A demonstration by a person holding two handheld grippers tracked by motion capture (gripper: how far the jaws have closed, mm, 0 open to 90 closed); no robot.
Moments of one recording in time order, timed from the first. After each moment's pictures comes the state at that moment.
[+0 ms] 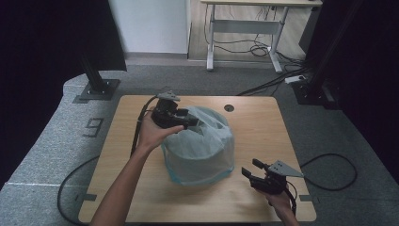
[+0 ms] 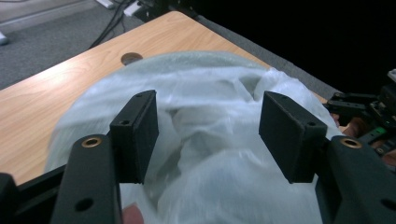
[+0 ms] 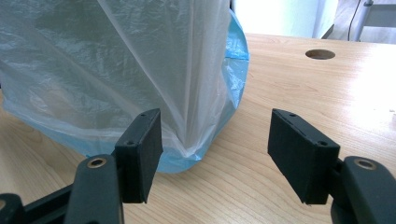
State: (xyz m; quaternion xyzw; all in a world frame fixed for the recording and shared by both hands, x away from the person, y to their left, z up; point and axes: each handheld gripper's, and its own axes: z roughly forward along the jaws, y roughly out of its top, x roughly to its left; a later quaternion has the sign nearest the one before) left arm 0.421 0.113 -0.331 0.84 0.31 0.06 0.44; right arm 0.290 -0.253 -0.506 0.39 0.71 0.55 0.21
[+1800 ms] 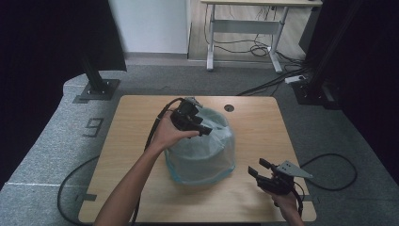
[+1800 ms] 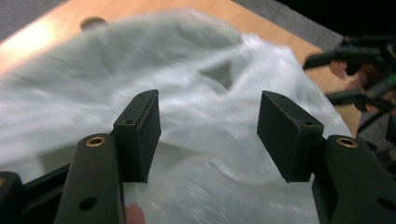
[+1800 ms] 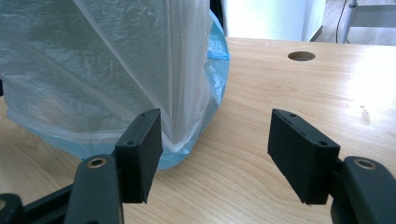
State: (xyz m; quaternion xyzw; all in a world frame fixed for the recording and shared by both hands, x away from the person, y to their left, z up) left arm 0.418 0.065 -0.342 0.90 0.27 0.03 0.35; right arm 0.285 -0.271 -0.501 0.41 0.69 0.56 0.21
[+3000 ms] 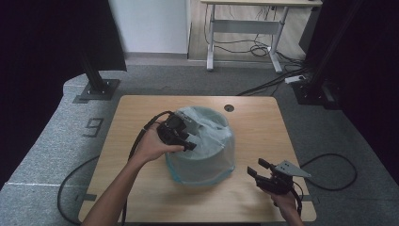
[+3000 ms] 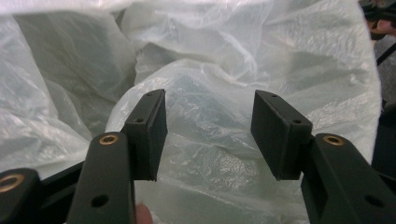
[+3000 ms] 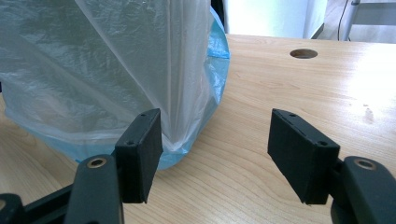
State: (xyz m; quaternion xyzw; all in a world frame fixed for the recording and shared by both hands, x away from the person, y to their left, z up) left arm 0.388 0.100 -0.354 0.92 0.27 0.02 0.28; right arm 0.287 -0.268 -0.501 0.41 0.70 0.55 0.21
